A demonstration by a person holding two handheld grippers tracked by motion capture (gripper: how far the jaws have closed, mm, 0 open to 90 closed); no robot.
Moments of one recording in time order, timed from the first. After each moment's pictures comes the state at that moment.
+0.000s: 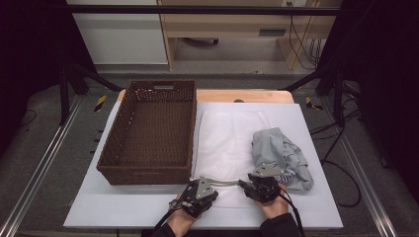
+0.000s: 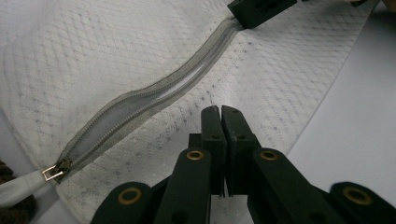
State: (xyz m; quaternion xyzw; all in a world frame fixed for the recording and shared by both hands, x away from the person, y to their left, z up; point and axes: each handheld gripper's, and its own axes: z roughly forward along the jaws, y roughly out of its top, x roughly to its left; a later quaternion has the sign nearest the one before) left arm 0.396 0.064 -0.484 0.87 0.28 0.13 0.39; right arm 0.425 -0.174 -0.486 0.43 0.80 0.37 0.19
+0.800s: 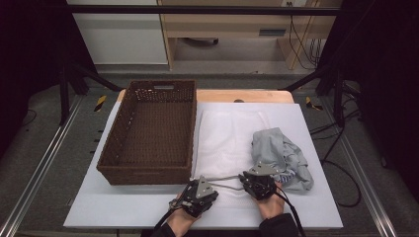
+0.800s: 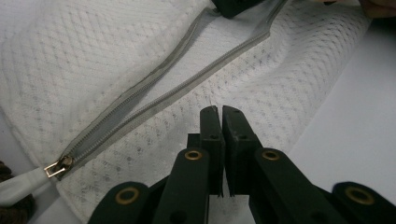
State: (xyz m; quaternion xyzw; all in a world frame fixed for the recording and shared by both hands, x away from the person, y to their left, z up) left arm 0.397 0.064 -0.483 0.87 0.29 0.12 0.39; right arm 0.431 -0.165 -0.489 0.43 0.79 0.37 0.22
